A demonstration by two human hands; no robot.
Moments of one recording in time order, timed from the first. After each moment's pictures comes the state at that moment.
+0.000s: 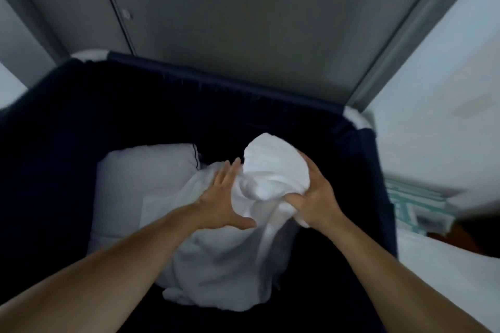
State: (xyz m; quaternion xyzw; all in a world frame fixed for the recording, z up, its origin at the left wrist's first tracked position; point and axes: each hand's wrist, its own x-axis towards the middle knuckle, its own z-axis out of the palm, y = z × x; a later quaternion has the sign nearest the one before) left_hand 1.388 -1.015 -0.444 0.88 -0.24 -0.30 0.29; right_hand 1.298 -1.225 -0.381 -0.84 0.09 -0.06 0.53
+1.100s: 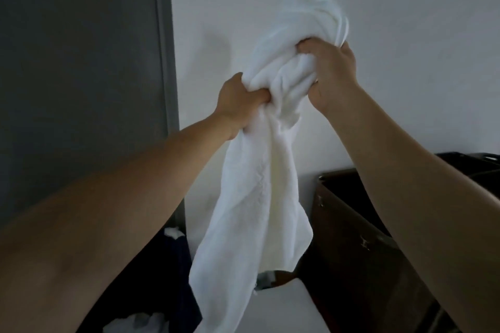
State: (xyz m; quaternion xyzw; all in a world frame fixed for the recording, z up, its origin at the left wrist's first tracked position) left_hand 1.099 -1.373 0.100 0.64 -0.45 0.02 0.63; right_hand 0.967 -1.447 0.154 -0.52 0.09 -0.59 0.61
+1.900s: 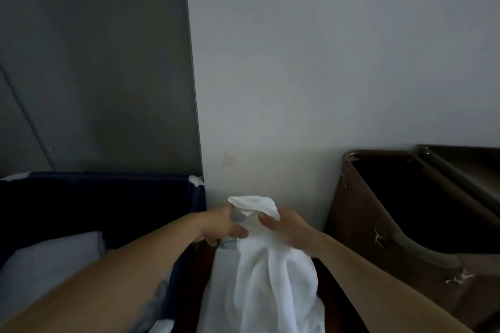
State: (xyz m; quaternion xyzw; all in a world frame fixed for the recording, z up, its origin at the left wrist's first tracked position) left_hand 1.043 -1.372 -0.170 0.84 -0.28 -0.36 0.29; right_hand 0.938 -1.551 -0.206 -0.83 0.12 -0.01 0.54
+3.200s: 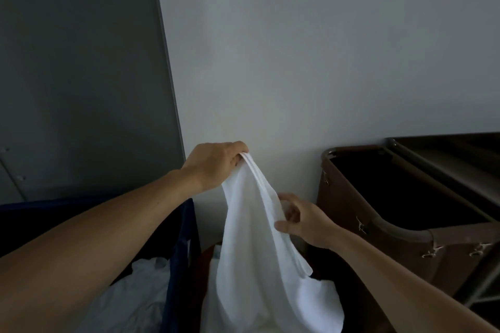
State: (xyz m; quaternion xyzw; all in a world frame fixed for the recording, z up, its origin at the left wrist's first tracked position) left_hand 1.064 -1.387 -0.062 0.80 -0.54 0.19 0.18; right_hand 0.887 -1.574 -0.174 -0.91 0.14 -0.10 0.37
